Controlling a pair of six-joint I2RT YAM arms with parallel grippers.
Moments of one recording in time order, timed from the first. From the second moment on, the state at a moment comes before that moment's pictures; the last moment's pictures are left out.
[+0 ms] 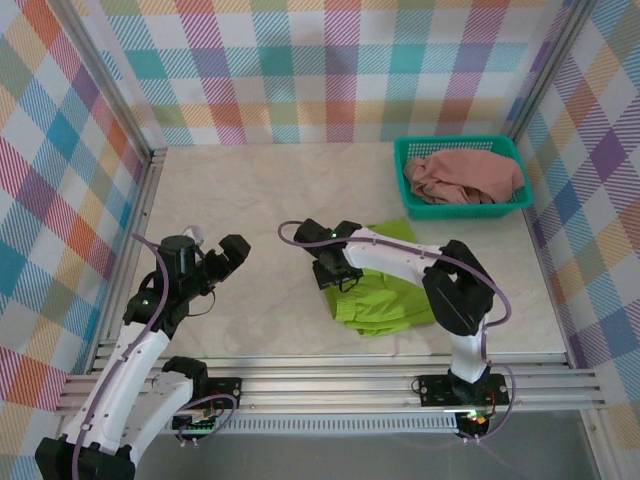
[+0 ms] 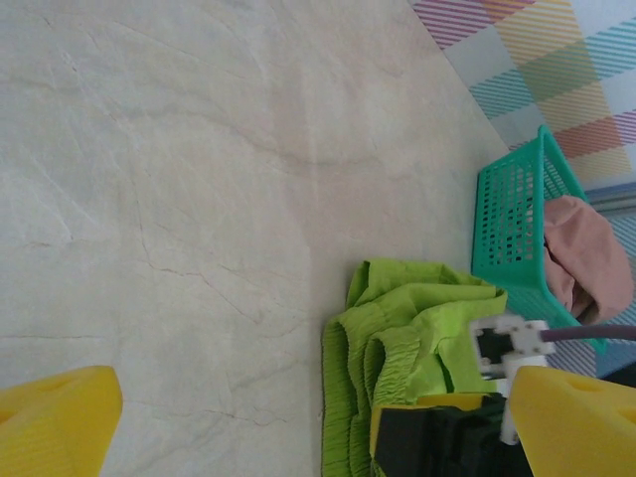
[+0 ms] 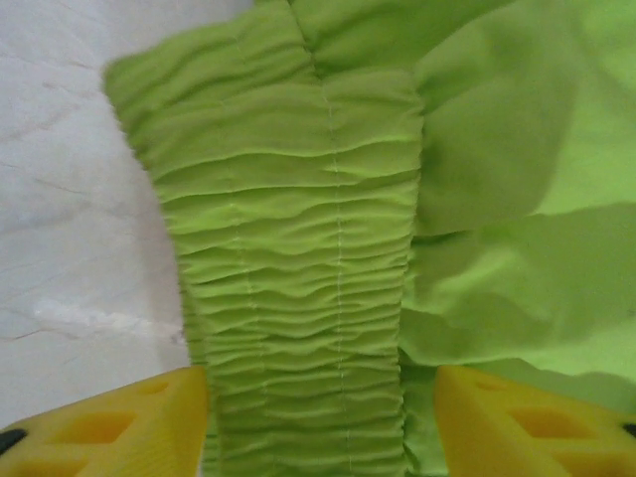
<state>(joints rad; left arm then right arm) -0.21 0.73 0.67 -0.54 0.17 -0.90 0.90 1.93 1.44 -0.95 0.22 0.57</state>
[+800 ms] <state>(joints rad) -0.21 0.72 0.60 -0.50 0.17 -0.92 0.46 1.85 1.24 -1.06 0.29 0.34</state>
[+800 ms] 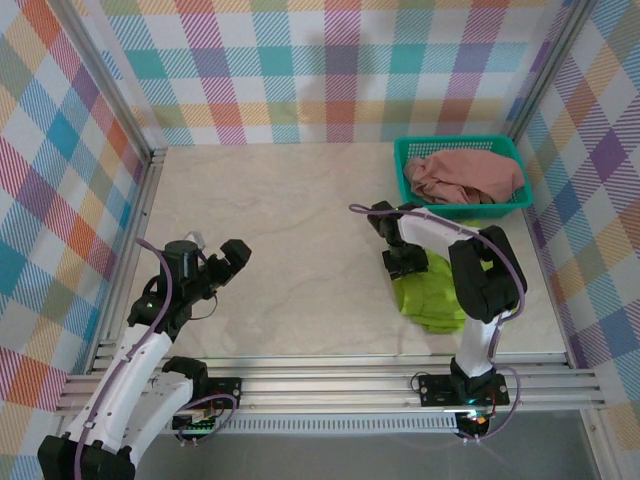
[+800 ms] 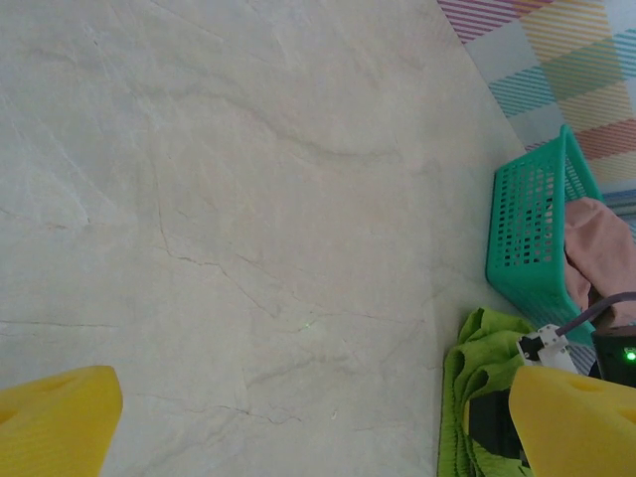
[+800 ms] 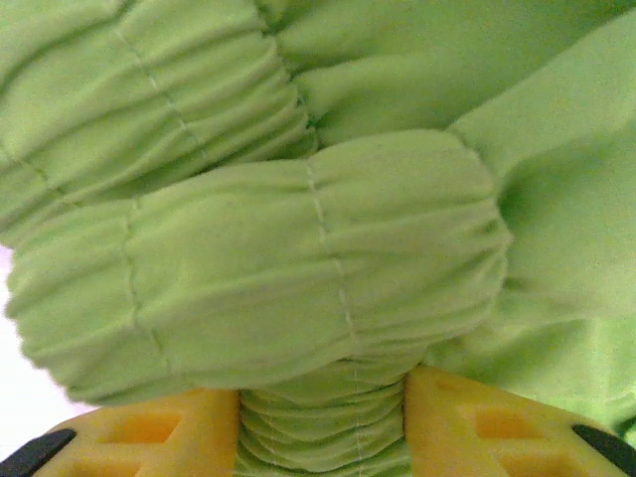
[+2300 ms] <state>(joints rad) -0.21 0.73 0.61 -0.47 0.23 -0.90 0.04 2.17 2.09 -1.04 0.29 0.54</state>
